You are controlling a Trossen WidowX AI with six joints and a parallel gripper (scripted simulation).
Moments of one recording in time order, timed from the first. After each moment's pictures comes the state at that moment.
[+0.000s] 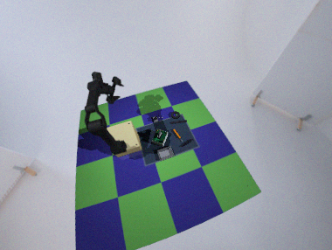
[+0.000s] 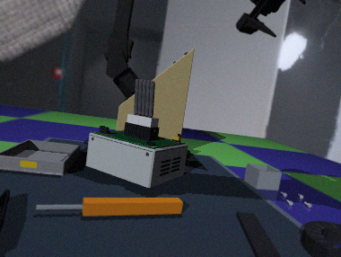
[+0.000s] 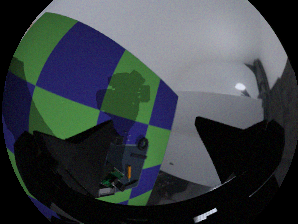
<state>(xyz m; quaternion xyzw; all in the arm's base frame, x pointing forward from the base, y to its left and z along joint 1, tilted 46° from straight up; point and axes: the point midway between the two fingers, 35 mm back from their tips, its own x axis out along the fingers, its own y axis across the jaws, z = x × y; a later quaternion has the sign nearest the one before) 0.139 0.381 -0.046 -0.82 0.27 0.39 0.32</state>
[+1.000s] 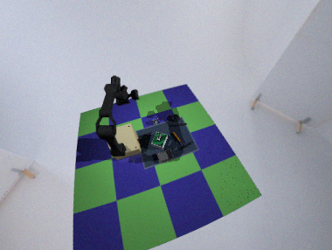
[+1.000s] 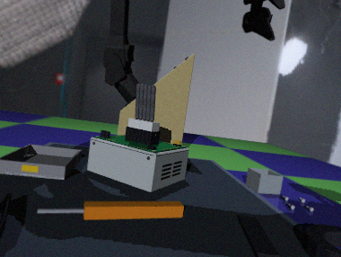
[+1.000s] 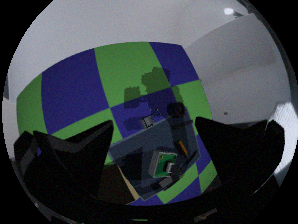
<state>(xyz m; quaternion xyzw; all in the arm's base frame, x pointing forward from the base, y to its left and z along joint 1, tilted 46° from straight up) 0.214 0.306 -0.022 -0.66 0.47 0.21 0.55</state>
